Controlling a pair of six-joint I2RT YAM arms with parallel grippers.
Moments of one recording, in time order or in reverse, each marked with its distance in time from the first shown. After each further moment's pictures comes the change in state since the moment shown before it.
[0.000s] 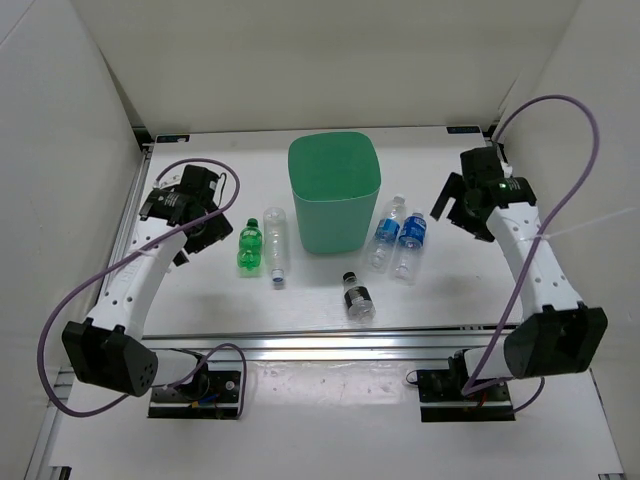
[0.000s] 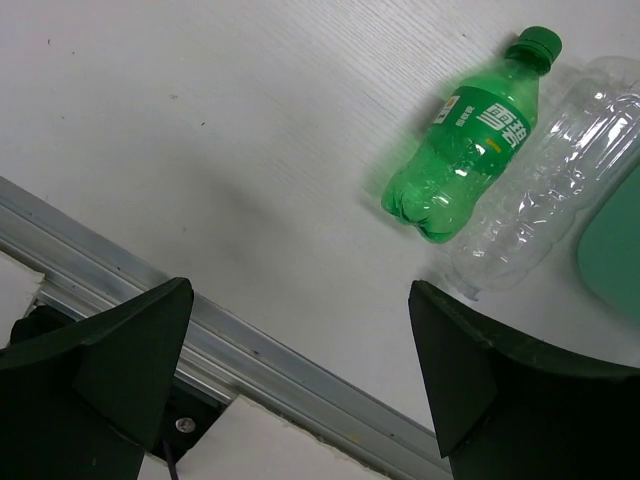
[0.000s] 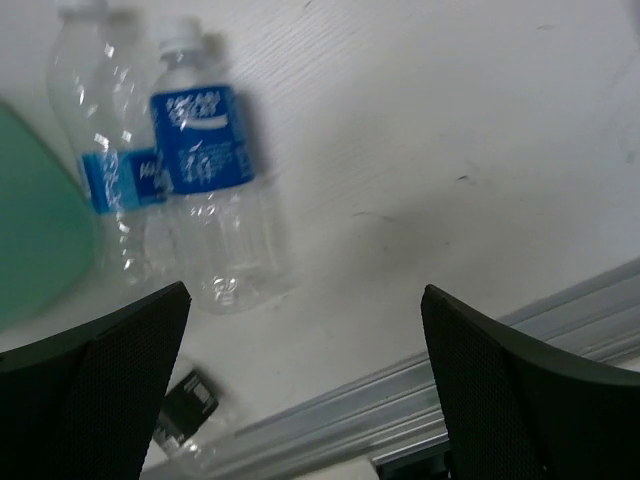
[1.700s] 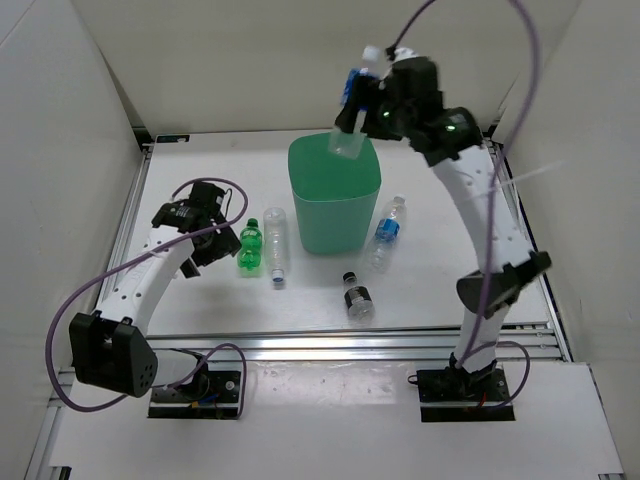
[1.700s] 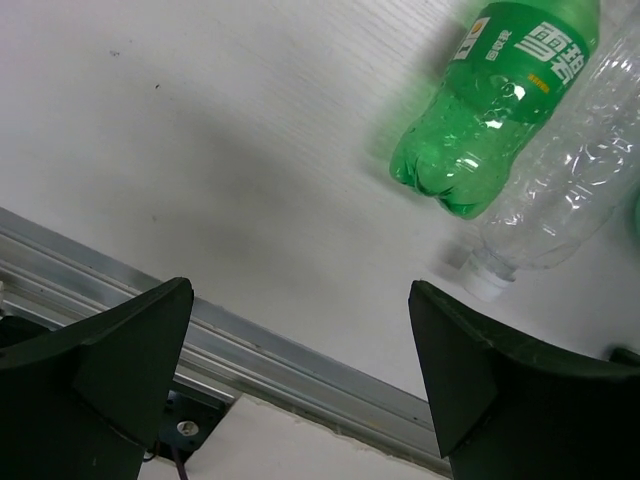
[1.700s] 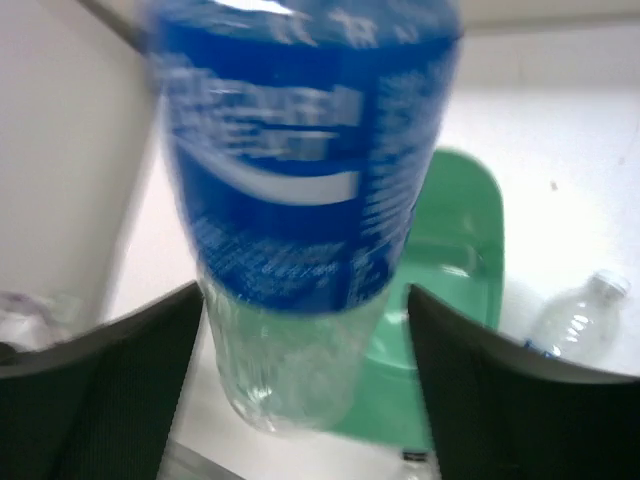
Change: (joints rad) left arm 0.002 0.000 -0.181 0.124 0.108 0.053; right arm 0.369 0.447 0.980 0.132 -0.324 -0.101
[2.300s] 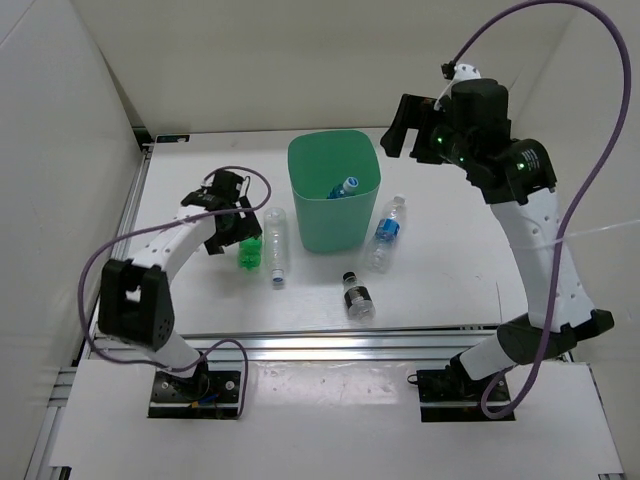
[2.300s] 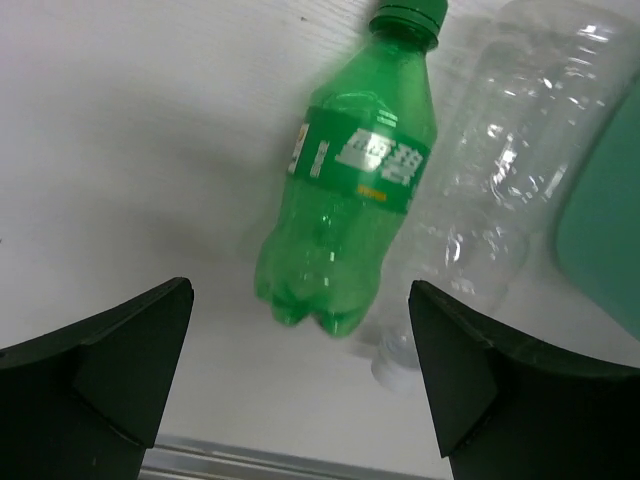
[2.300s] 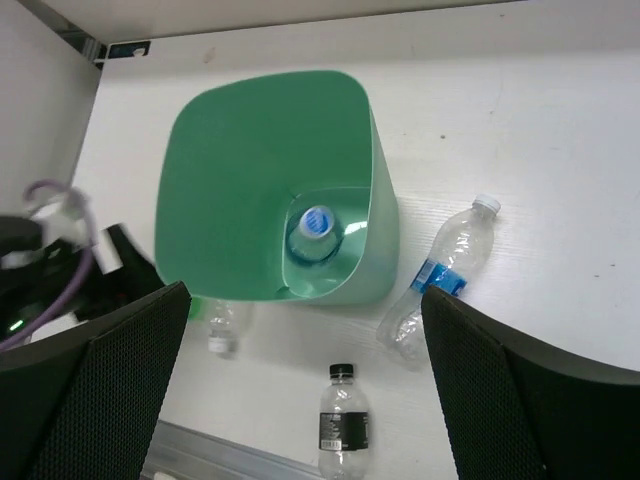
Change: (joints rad) left arm -0.021 0.221 0.023 0.324 0.094 0.130; right arm -0.043 -0.282 -0.278 -0.101 0.085 -0.081
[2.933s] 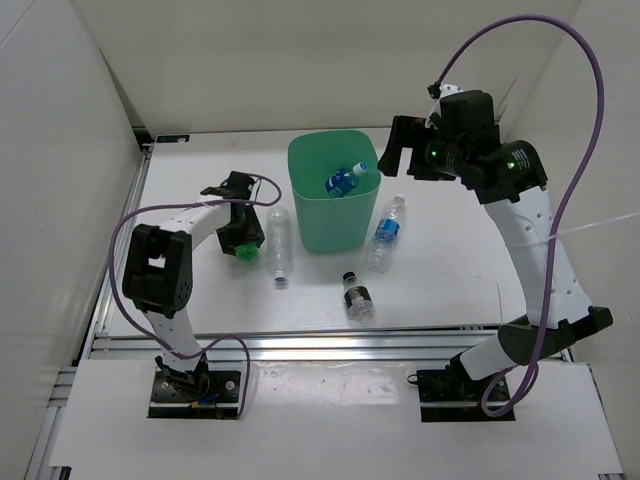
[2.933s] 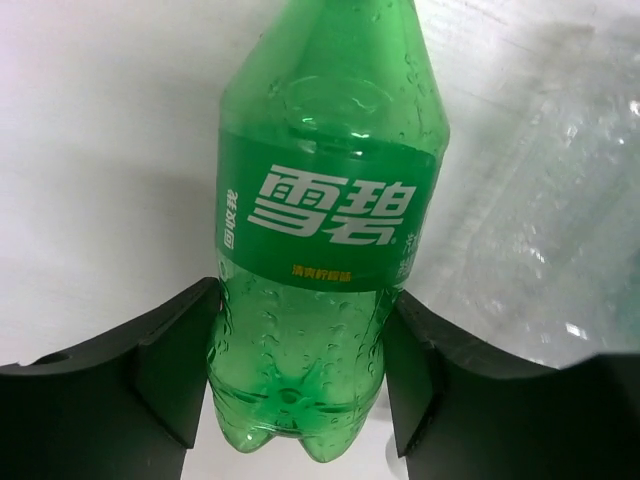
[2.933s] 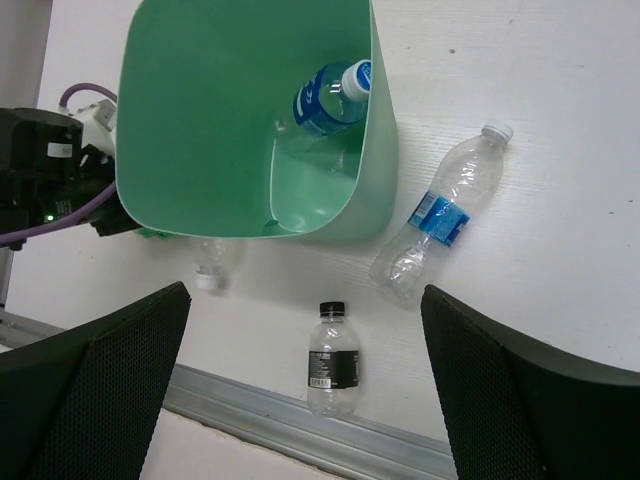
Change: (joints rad) left arm 0.003 0.307 0.087 0.059 0.043 0.055; right arm -0.005 -0.029 -0.073 -0.097 -0.068 -0.011
